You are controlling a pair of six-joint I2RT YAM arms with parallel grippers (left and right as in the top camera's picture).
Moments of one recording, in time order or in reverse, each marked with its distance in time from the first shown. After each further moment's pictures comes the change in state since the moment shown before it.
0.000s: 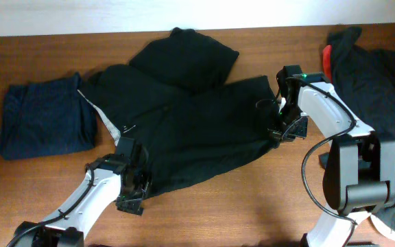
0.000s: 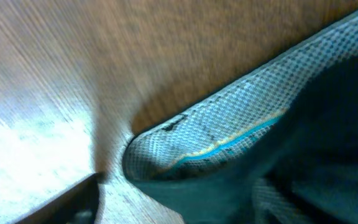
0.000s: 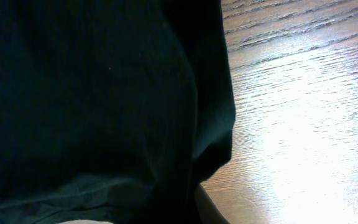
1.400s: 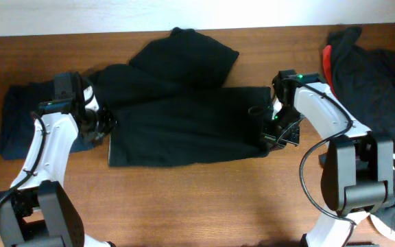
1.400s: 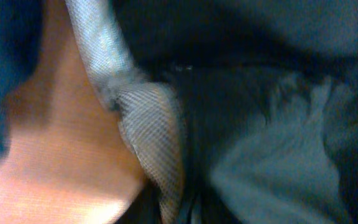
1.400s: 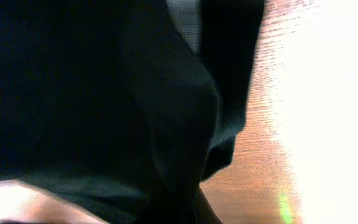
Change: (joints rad) left arm 0.365 0.263 0.610 -0.065 0.151 1.162; right arm 0.031 0.000 0.000 -0.109 -0.182 0.026
